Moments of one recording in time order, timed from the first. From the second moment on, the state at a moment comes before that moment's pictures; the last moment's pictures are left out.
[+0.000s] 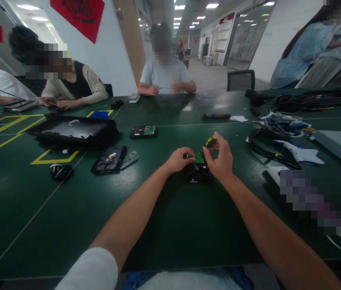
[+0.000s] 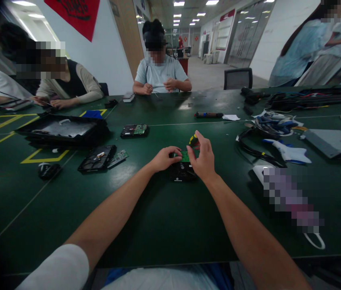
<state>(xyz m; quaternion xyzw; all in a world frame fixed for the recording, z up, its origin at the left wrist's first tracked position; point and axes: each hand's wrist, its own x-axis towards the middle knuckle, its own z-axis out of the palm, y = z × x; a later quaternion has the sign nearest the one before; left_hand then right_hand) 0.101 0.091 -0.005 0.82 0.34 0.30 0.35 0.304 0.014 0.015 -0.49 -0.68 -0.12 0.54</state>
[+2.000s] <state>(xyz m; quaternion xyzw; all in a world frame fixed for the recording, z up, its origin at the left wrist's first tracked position) 0.101 0.091 -0.004 0.82 0.34 0.31 0.36 0.302 0.013 0.018 -0.50 -0.67 -0.12 0.54</state>
